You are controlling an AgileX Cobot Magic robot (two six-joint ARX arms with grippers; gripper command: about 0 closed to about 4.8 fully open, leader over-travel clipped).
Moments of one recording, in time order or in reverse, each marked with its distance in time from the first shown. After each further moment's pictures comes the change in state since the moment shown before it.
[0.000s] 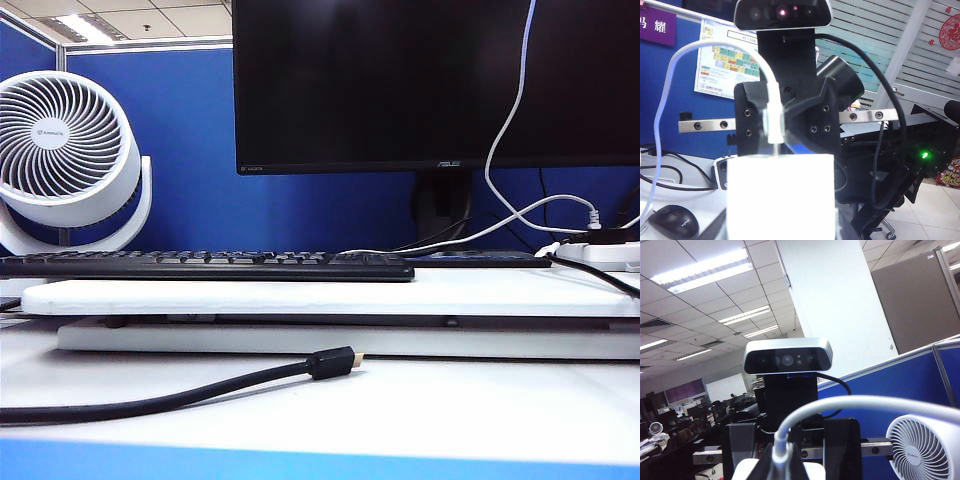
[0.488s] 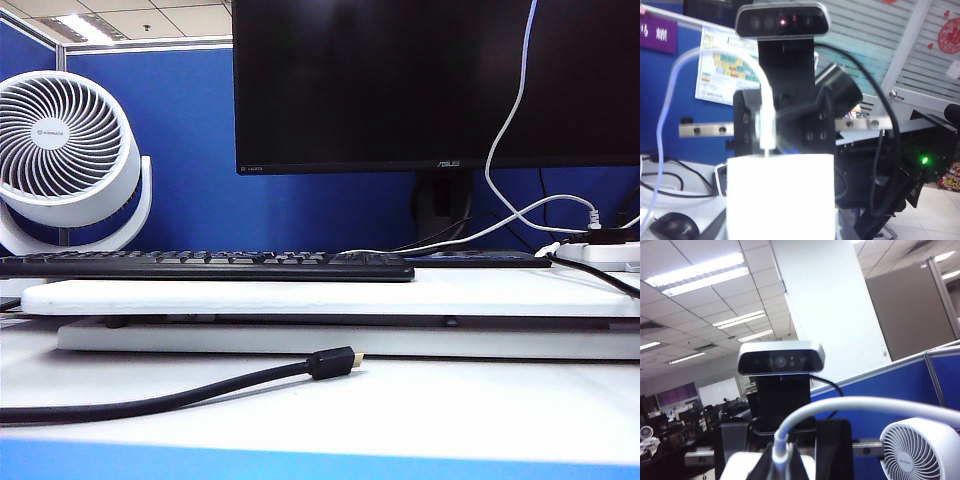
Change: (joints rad) left arm 0.000 0.000 0.000 0.047 -0.002 -0.035; right arm 0.000 0.000 0.000 0.000 0.027 -0.024
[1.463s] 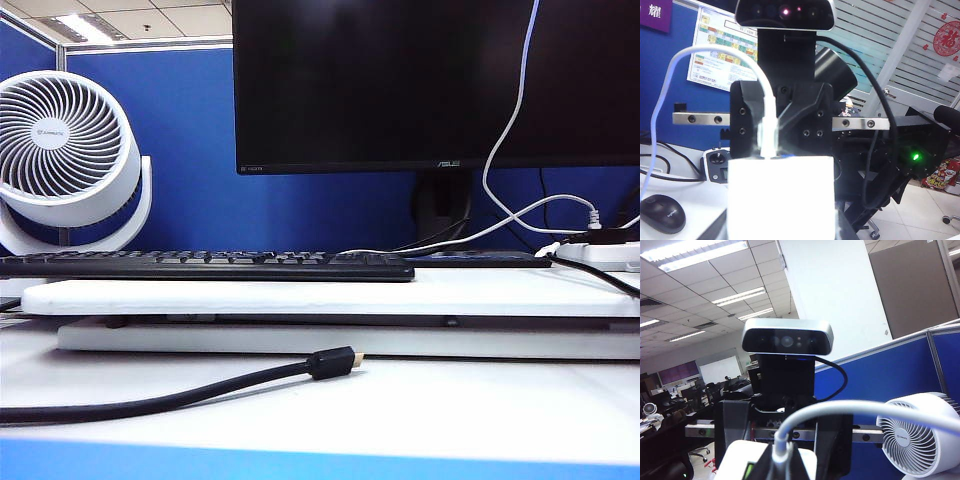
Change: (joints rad) left arm 0.002 0.002 -0.003 -0.041 0.016 -0.032; right arm -0.006 -0.013 0.008 -0.135 -0.114 -0.086
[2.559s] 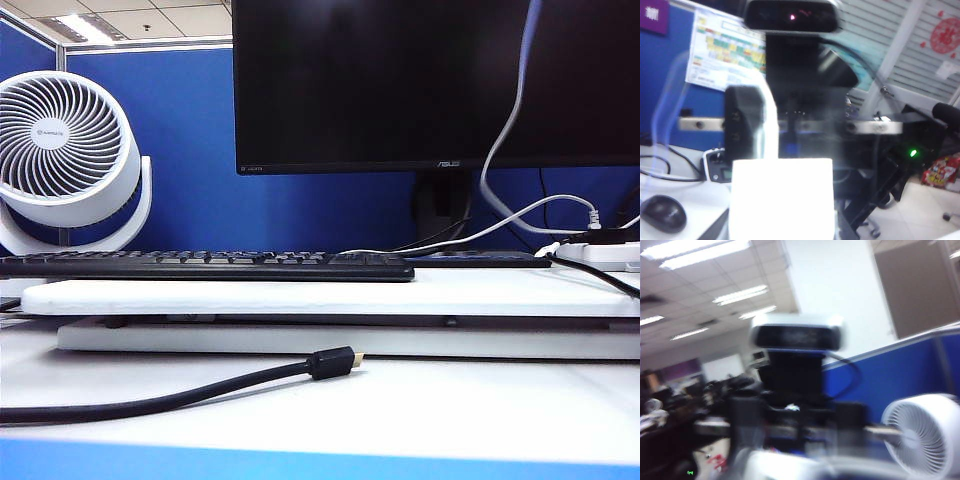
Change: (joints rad) left arm 0.008 -0.003 -0.004 0.007 0.016 0.006; right arm 0.067 -0.014 0.005 -0.058 0.021 -0.057
